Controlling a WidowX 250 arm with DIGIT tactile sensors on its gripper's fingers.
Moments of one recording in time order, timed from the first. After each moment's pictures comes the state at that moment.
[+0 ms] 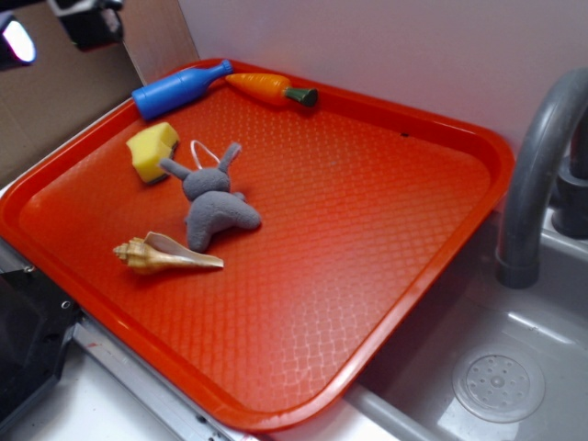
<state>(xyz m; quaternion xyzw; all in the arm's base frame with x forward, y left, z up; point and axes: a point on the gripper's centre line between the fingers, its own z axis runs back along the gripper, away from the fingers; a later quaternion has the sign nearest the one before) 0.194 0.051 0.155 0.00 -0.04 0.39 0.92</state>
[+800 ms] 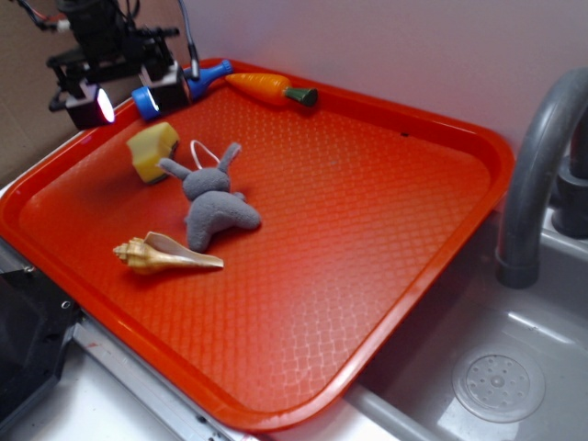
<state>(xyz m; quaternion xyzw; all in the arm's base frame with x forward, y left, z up) 0.232 0.077 0.066 0.03 -0.03 0.44 0.90</state>
